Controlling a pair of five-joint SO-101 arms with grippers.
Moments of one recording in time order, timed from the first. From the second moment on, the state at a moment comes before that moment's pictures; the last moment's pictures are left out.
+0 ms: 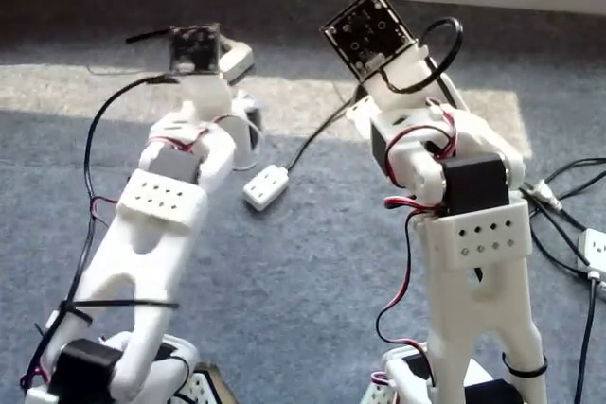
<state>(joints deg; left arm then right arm) 9.5 -22.8 34.4 32.1 12.7 -15.8 -27.1 2.1 66.2 33.4</state>
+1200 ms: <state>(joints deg) 13.2 23.3 -21.2 93.6 0.9 -17.5 -26.9 2.1 66.2 33.4</state>
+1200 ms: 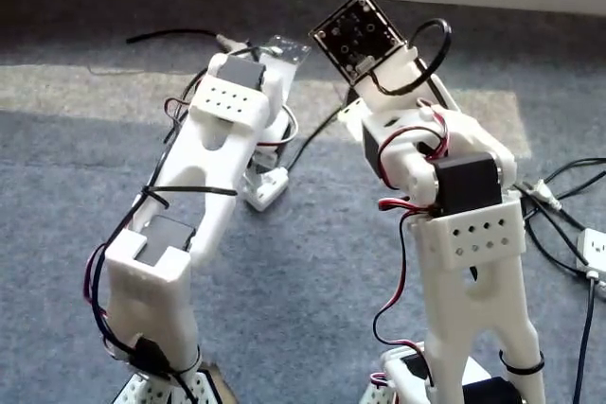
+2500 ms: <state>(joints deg) 14.9 0.6 4.0 78.7 13.4 -17.5 -26.9 2.1 66.2 33.4</state>
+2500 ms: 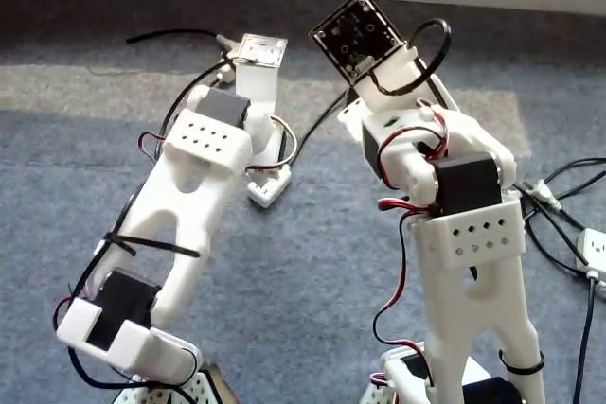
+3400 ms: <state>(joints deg) 16.7 -0.7 12.6 70.8 8.6 -17.5 -26.8 2.1 66.2 33.4</state>
